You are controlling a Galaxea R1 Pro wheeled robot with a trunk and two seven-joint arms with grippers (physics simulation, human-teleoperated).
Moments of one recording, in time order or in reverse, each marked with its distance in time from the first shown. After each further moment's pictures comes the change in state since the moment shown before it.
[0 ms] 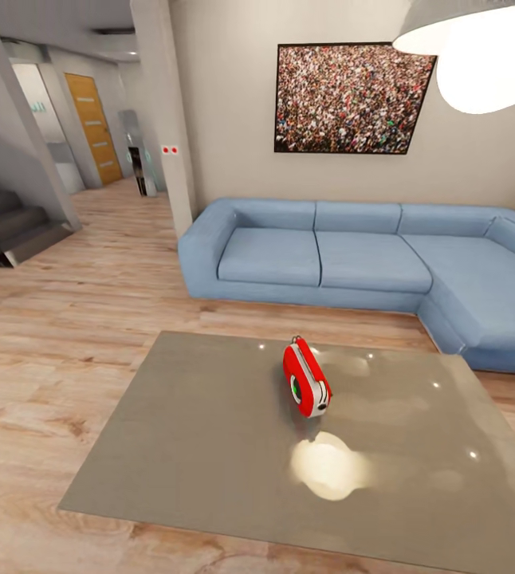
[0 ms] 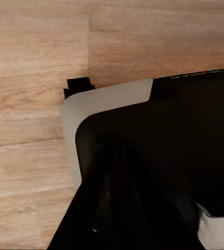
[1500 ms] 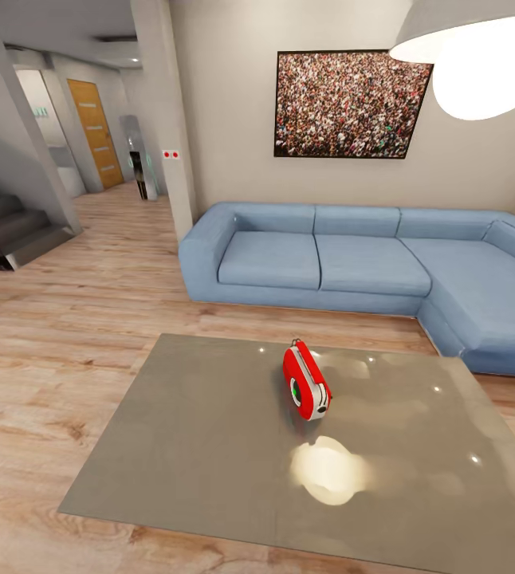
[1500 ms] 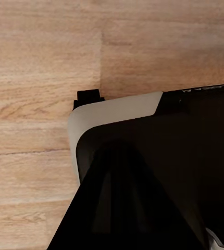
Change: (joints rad) left arm 0.033 -0.095 0.005 0.000 0.003 -0.071 0.211; right arm 0.000 0.006 0.003 0.092 0.011 -0.106 -0.011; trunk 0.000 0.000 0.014
